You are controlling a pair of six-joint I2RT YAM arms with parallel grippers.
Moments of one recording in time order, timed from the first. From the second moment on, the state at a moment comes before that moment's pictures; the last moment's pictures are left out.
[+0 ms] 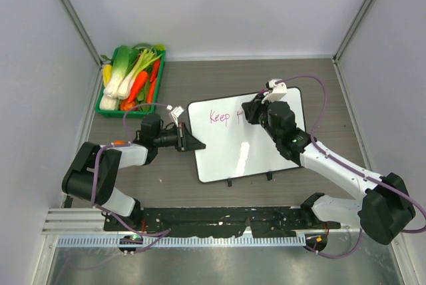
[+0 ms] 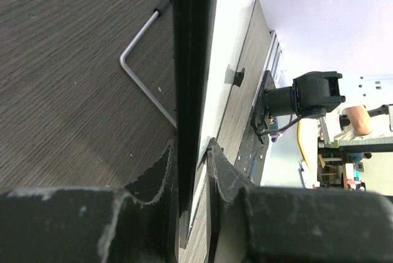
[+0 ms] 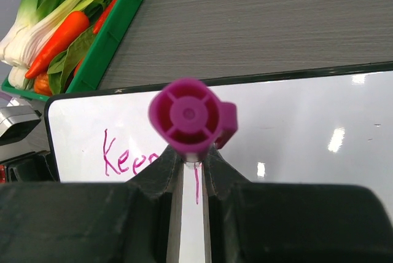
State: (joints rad) left arm -0.31 1.52 0.48 0.58 0.94 -0.63; right arm 0.62 1.17 0.74 0.22 0.24 0.43
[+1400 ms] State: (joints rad) left arm -0.31 1.52 0.48 0.58 0.94 -0.63; right arm 0.50 1.13 0.71 0.24 0.14 0.48
